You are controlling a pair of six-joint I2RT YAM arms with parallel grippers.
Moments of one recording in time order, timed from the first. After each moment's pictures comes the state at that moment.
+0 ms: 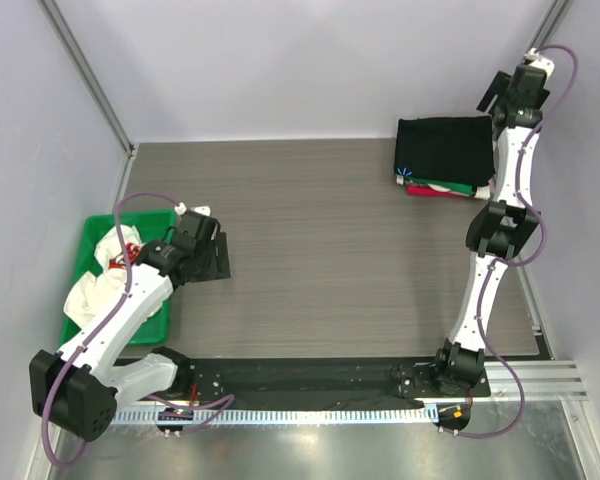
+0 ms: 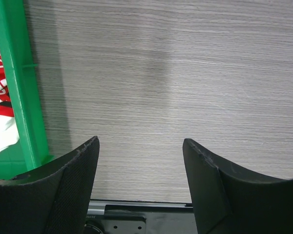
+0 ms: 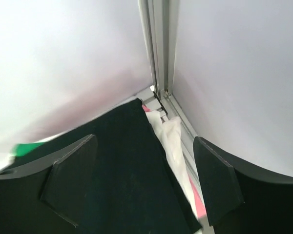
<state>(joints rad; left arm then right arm) -0.41 1.09 0.91 -0.86 -0.22 -0.44 -0.28 2.56 2.76 -0.59 0.17 0.16</state>
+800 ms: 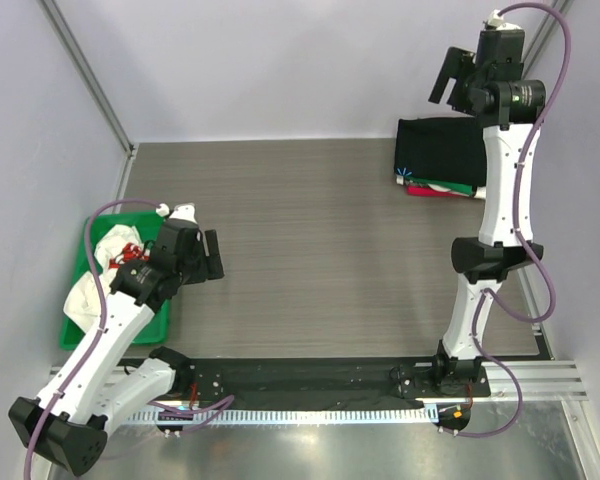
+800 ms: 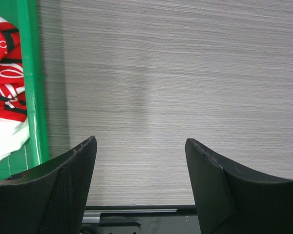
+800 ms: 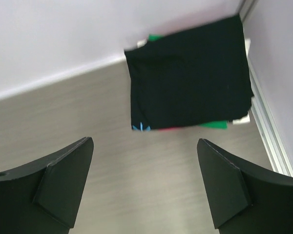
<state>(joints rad) -0.41 0.88 0.91 -0.86 -0.23 -0.44 0.04 2.08 2.84 -1.24 0.19 0.26</state>
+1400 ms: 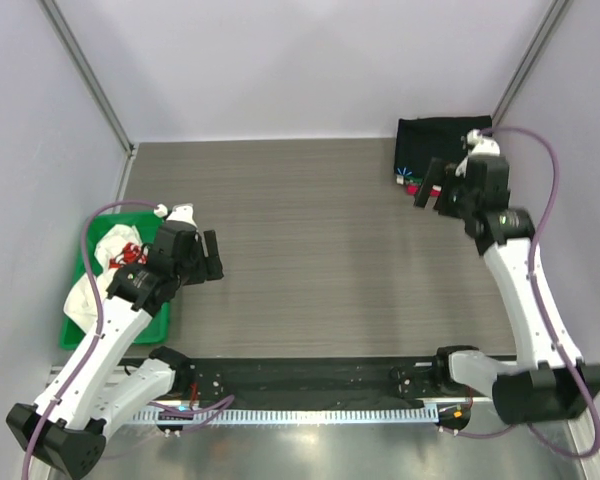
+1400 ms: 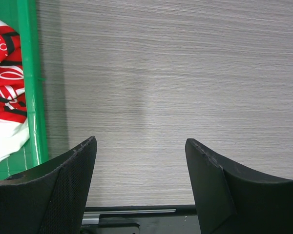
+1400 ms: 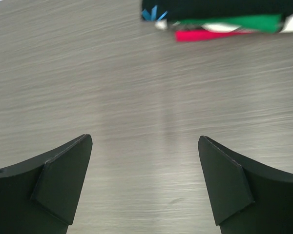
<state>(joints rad) -0.41 0.85 0.90 -0.86 -0.23 -0.44 0.06 1.17 1.27 -0.68 0.06 0.26</state>
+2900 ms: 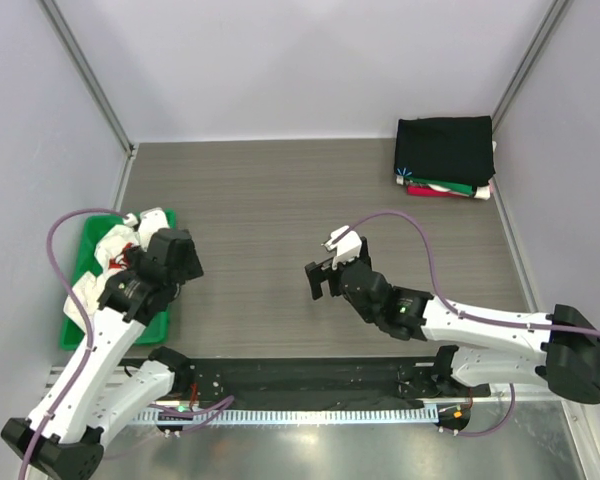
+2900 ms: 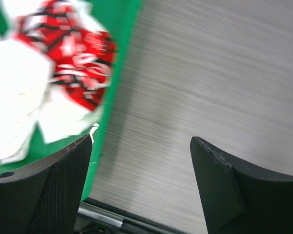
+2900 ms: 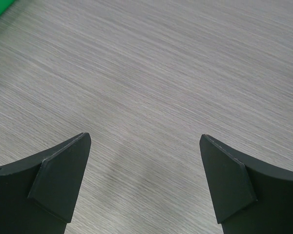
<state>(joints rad) -0.42 0.81 0.91 -0.93 -0.54 -0.53 1.11 1.13 0.64 0.11 0.59 0.21</state>
